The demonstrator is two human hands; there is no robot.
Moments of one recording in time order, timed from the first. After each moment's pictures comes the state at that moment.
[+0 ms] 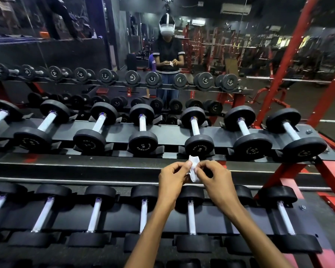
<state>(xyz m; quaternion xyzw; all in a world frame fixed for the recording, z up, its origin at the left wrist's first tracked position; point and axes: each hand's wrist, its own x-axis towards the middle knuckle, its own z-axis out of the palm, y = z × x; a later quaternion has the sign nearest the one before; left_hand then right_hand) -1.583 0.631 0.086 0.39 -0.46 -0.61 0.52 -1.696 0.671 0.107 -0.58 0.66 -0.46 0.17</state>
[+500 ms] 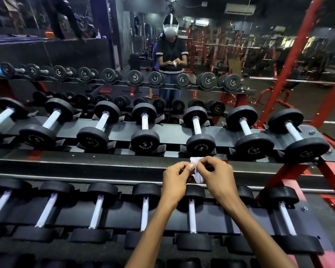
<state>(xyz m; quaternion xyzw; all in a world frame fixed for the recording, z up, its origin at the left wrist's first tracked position) -1.584 0.635 0.080 0.41 -0.56 -0.52 0.49 -1.691 0.671 0.117 -0.56 0.67 -0.46 0.17</state>
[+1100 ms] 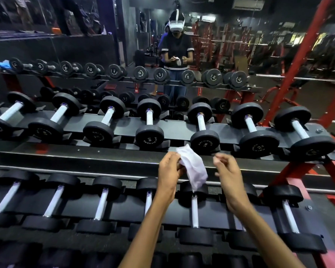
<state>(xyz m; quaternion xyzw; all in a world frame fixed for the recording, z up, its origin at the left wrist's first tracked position) -1.570 0.633 0.087 0.36 -0.35 -0.63 0.59 -1.700 0.684 0.102 -0.40 0.62 -0.59 0.34</state>
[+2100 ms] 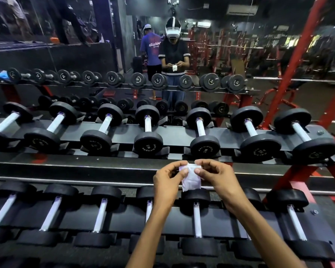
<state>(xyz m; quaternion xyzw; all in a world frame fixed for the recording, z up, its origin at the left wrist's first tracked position) -1.560 0.629 0.074 0.43 -0.51 -0.51 0.54 -1.694 0.663 0.109 -0.48 0.56 -0.54 0.41</state>
